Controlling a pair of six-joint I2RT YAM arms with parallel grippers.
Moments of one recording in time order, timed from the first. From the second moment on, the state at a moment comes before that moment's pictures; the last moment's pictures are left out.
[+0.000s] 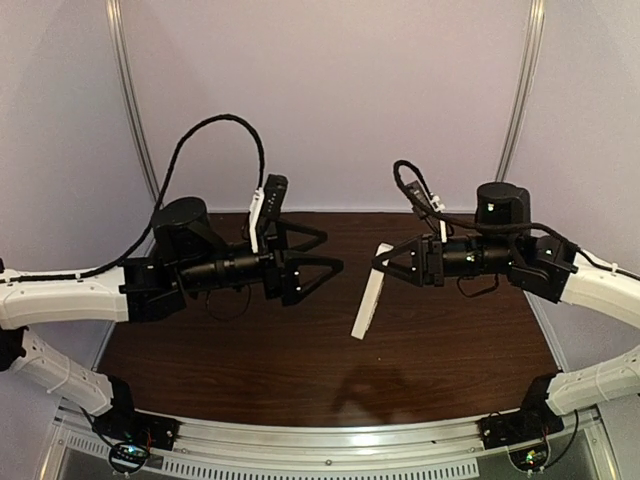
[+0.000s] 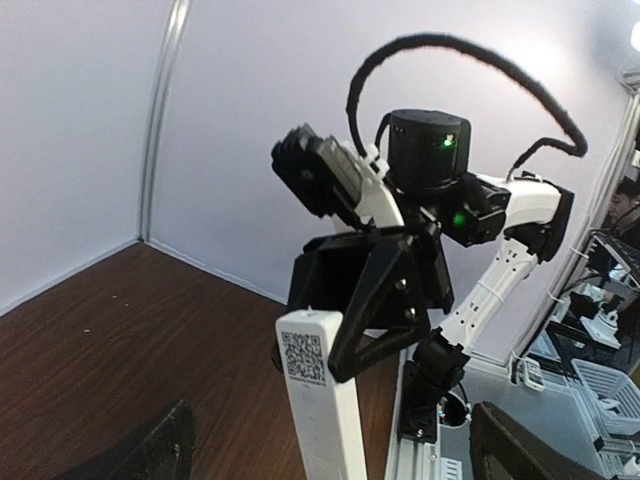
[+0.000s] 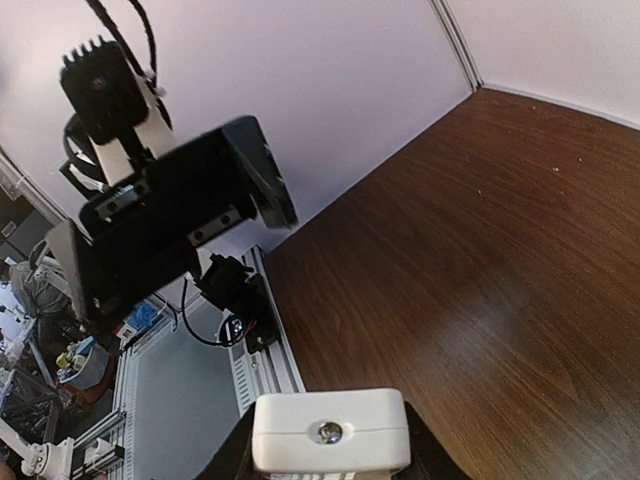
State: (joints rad) left arm -1.07 1.29 0.94 0.39 0.31 -0.29; right arm 0.80 1.07 0.95 -0.12 -0.53 0.44
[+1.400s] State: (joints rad) left arm -0.78 0.99 0.67 -0.09 -0.28 -0.43; right arm 0.97 2.15 1.76 -1.12 -0.05 0.07
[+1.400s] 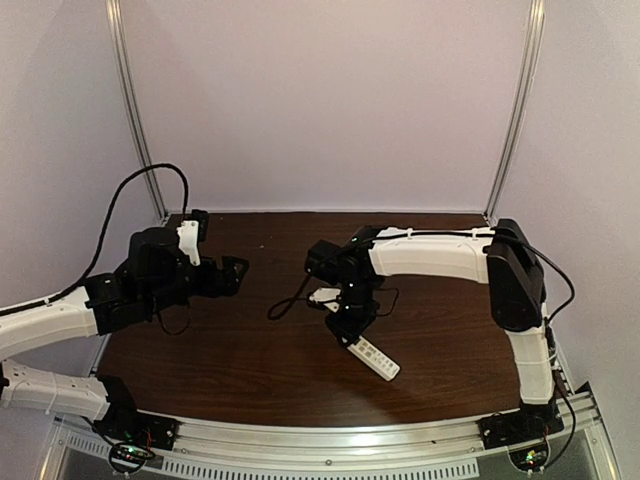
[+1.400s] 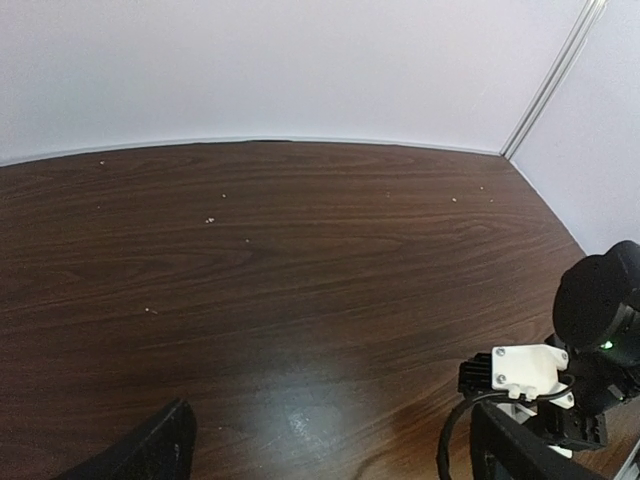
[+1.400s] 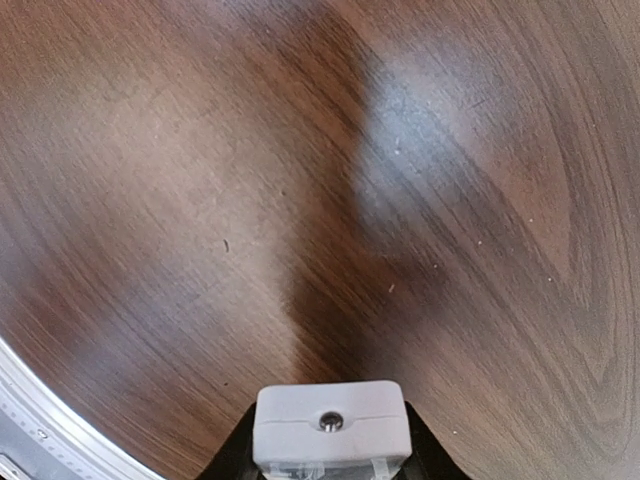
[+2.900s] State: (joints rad) left arm -0.67 1.29 1.16 -0.35 -0.20 -0.31; right arm 0.69 1.52 1.25 -0.57 -0.09 0.23
